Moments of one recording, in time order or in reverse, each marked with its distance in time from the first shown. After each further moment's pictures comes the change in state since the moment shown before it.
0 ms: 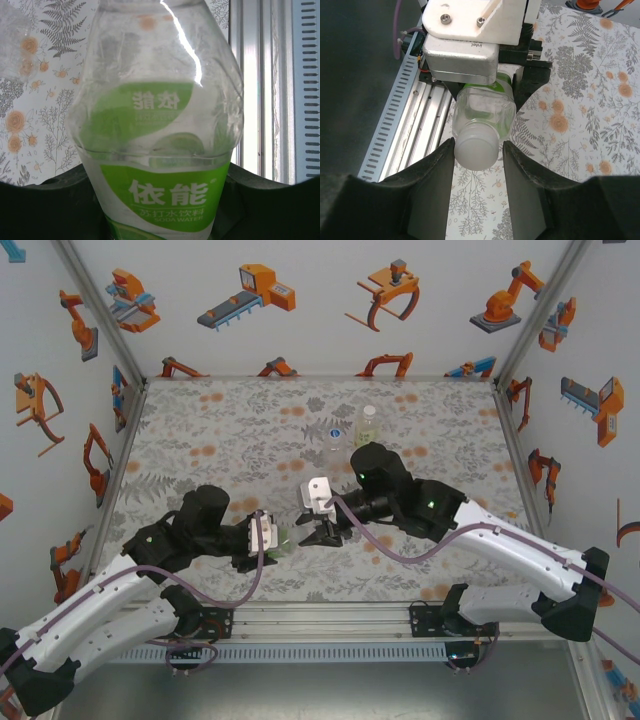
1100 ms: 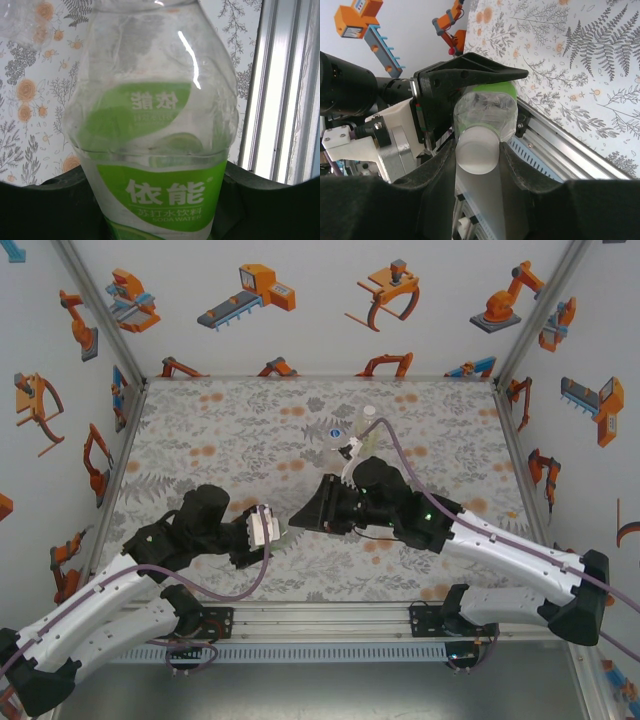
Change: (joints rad) left arm 0.009 0.003 0.000 -0.010 -0.115 -0.034; right arm 0.013 -0.052 -0.150 0.128 0.498 1.593
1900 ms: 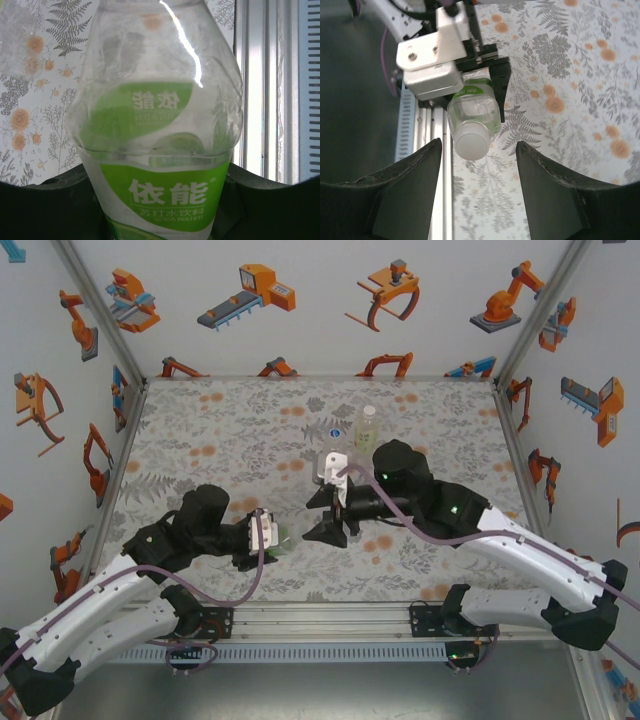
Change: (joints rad) left arm -0.008 -0.002 0.000 0.024 0.102 0.024; right arm -0.014 -0.025 0.179 -0.132 -0.348 -1.342
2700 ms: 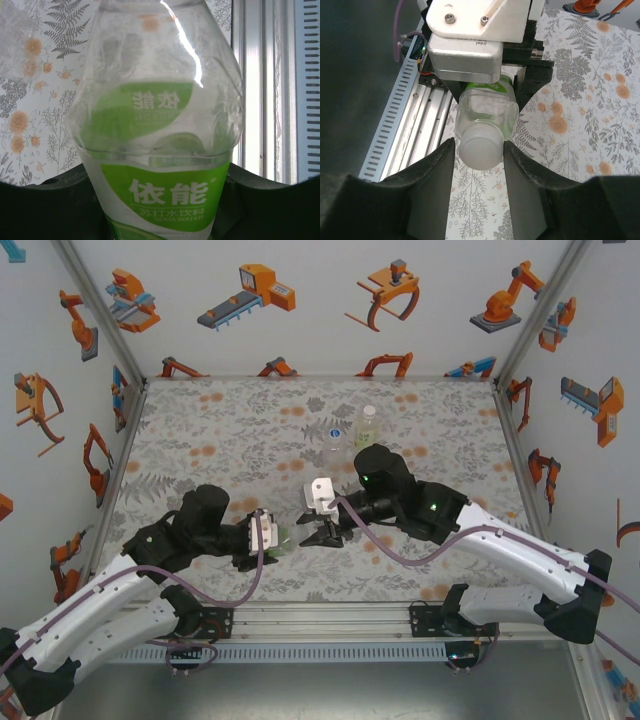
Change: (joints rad) left arm 0.000 0.000 0.000 -0.001 0.008 0.003; right arm 0.000 0.055 -0.054 0.035 -0.150 -0.238
